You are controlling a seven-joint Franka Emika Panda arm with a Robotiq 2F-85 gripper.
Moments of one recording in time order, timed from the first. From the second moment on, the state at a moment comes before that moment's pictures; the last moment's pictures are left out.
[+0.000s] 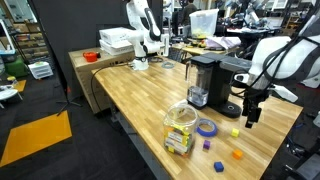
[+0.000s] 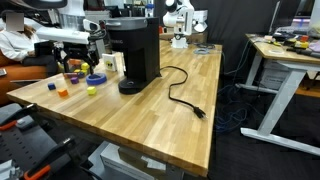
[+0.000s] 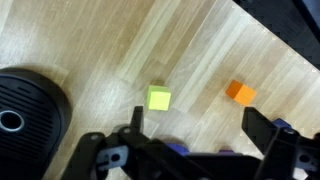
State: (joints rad) arm 0.22 0.10 0.08 -2.66 0.28 2.69 -0.73
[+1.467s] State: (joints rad) arm 0.11 0.37 0.18 -2.57 0.02 2.89 -0.52
